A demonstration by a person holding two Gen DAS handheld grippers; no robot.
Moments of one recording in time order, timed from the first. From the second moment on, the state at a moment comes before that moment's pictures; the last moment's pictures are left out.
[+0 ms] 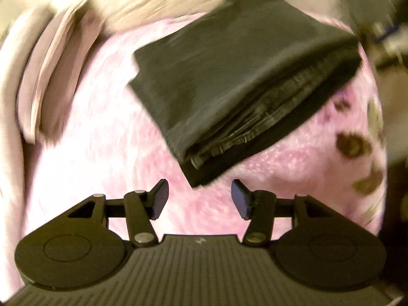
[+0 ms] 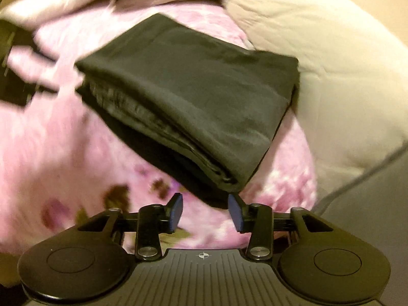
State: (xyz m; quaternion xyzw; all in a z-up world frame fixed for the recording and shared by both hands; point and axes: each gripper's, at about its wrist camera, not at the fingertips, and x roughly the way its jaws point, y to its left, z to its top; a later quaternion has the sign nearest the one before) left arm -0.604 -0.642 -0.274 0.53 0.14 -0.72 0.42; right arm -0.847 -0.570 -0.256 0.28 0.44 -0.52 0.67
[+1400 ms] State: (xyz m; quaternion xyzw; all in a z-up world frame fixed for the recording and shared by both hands) left arm -0.519 -0.488 -0.117 0.35 0.32 -0.72 0.51; right arm -0.771 -0.435 -0.093 0.39 0.24 -0.67 0.58
